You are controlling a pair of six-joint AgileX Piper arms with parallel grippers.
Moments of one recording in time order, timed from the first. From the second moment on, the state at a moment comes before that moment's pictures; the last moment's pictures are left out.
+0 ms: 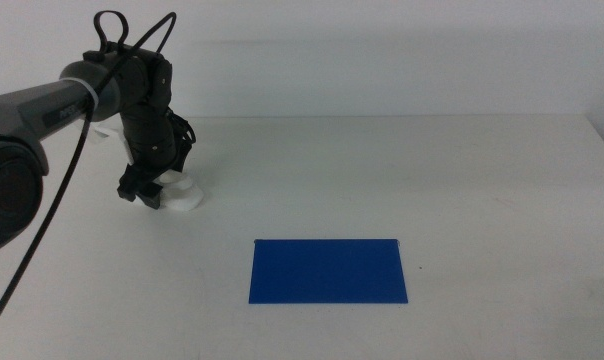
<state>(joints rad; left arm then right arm) -0.17 2.27 -1.86 0.15 1.02 -1.41 -0.01 -0.01 0.03 0.04 0.21 -0.06</state>
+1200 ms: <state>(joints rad) -0.37 2.01 -1.95 0.23 1.24 -1.36 -0.01 -0.01 0.03 0.04 0.21 -0.06</state>
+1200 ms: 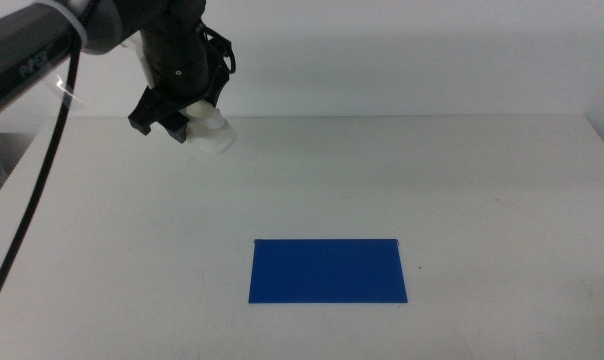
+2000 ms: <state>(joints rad) -0.42 1.92 -1.79 0.21 1.24 -1.70 -0.01 -0.01 0.03 0.04 0.21 -0.06</state>
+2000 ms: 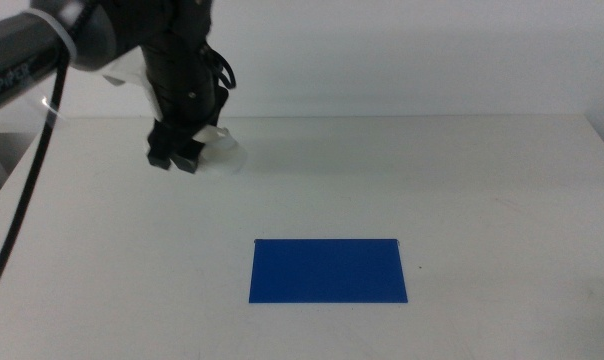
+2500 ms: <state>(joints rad) -0.69 1.93 -1.74 0.20 1.24 -2.10 -0.01 -0.01 0.03 0.04 0.21 -0.06</state>
